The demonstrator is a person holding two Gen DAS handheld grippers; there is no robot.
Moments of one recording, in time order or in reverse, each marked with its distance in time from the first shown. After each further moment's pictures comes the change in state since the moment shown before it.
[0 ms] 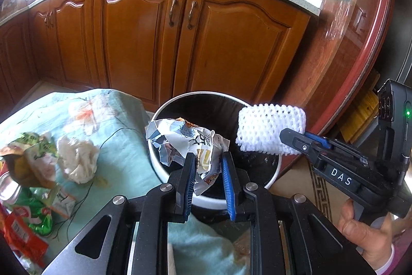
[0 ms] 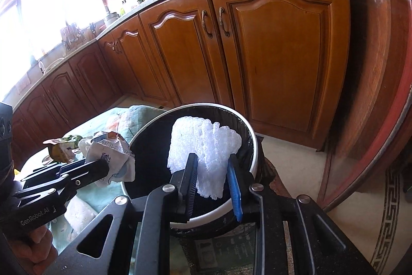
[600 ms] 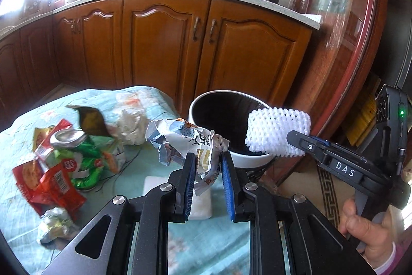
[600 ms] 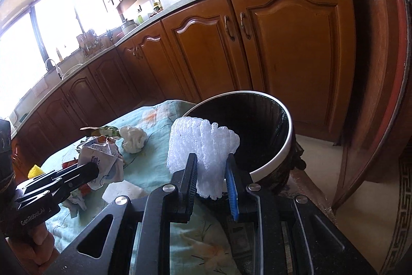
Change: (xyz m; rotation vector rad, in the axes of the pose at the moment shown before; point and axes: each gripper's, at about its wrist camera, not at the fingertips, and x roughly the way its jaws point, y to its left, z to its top) left arm -0.105 0.006 -0.078 -0.013 -0.088 0.071; right arm -0.043 0.039 -0.040 0.023 -0.050 0.089
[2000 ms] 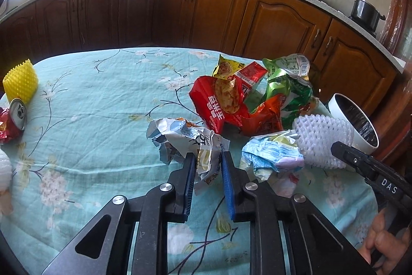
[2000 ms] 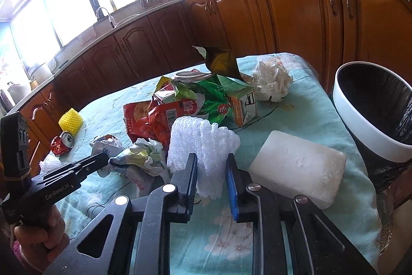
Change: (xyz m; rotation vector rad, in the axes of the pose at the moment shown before) left arm -0.099 0.141 -0.102 -0.341 -0.016 0.346; right arm 0.061 0.181 -0.069 -0.208 0.159 0.266
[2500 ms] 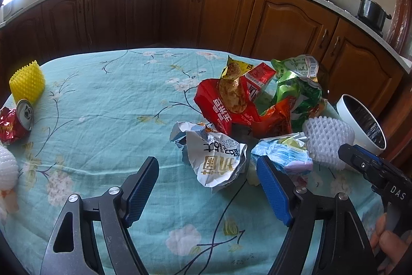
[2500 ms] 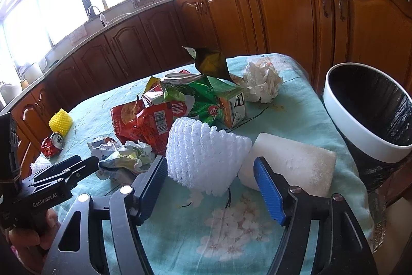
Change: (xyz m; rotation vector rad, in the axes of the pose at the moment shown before) left arm 0.006 -0.001 0.001 0.002 0.016 0.050; right arm 0.009 -0.002 0.000 0.009 0.021 -0.061
